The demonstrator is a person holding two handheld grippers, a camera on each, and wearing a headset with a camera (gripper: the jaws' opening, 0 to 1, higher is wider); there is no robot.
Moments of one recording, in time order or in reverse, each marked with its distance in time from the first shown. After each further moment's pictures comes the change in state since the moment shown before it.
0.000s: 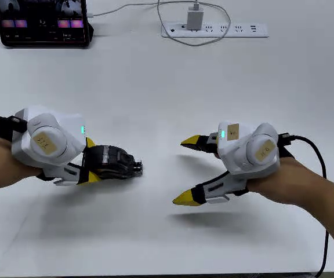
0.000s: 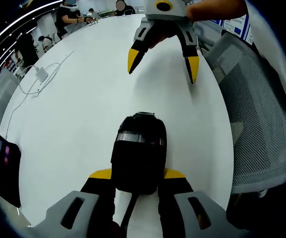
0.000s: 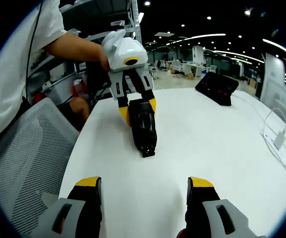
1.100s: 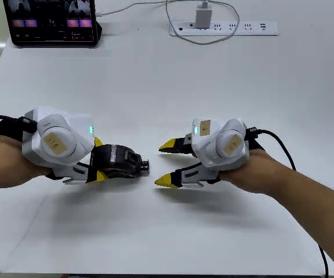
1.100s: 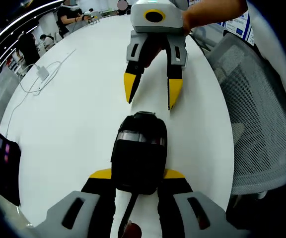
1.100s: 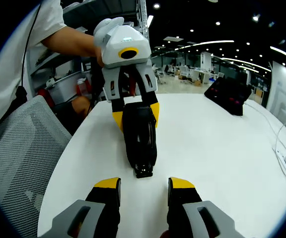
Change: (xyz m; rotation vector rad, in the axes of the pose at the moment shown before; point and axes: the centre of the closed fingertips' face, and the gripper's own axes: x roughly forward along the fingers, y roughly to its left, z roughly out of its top) left arm 0.002 0.001 0.000 -0.006 0.005 0.005; right arm 0.048 -0.008 0.018 -0.071 -0.035 0.041
